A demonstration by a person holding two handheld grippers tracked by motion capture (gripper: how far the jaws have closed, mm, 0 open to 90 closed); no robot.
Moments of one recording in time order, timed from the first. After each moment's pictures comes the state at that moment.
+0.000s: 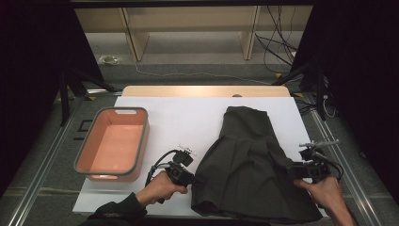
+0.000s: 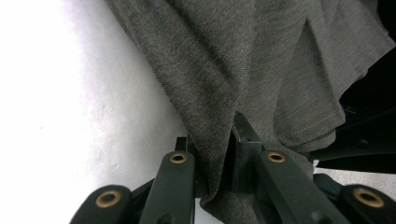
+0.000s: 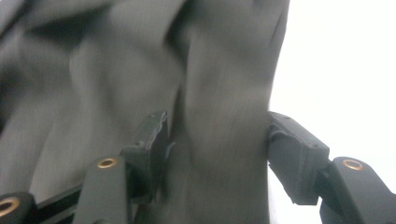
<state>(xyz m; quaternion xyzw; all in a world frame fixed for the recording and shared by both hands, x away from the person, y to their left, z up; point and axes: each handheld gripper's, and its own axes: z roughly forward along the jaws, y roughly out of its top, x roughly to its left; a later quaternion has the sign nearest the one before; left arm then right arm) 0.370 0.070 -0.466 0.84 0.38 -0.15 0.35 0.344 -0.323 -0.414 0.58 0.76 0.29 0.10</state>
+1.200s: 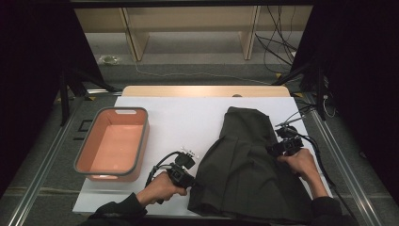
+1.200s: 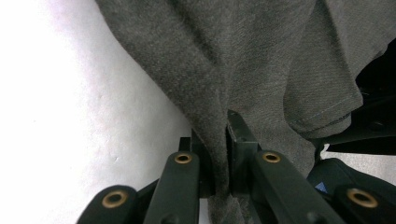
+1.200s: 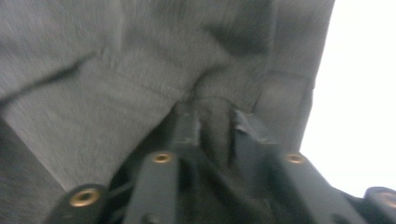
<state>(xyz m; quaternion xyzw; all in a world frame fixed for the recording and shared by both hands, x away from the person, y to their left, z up) 0.368 0.066 -0.469 0.87 0.35 -0.15 0.32 0.443 -0.297 -0.443 0.57 0.79 0.23 0.09</state>
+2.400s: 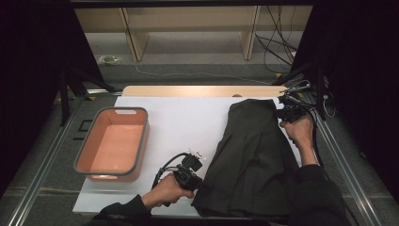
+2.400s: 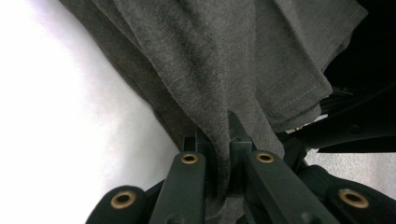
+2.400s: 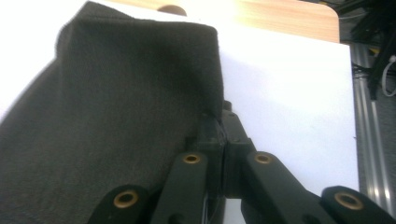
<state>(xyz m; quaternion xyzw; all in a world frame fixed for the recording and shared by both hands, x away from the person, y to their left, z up) 0.356 0.044 -0.461 0.86 0.33 -0.16 0.35 0.505 -0.292 -0.381 0.58 0.73 0.26 0.23</state>
